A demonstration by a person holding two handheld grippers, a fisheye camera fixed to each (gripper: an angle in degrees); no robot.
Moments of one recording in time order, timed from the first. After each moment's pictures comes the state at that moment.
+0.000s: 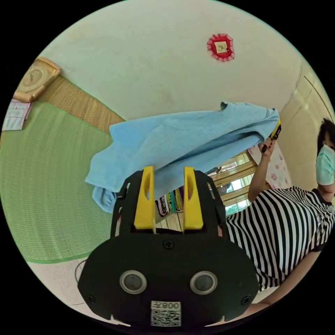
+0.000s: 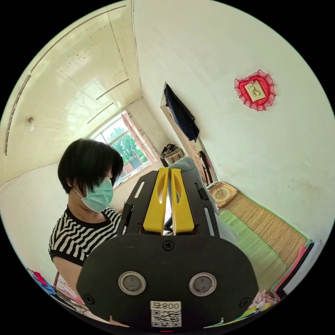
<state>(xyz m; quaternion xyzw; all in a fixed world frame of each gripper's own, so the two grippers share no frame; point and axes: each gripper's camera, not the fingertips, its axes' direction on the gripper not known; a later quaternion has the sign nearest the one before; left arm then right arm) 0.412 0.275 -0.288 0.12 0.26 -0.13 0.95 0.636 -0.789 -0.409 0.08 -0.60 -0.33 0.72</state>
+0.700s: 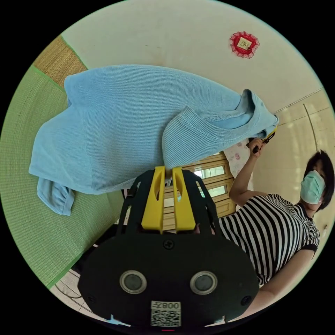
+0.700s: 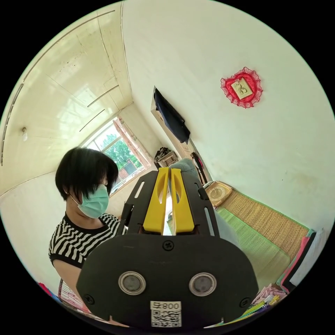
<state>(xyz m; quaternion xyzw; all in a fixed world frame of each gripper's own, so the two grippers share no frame) 0.341 0.356 -0.123 0.03 0.47 -0.11 0.88 0.619 -0.782 -0.468 0.08 -0.59 -0.29 0.75</state>
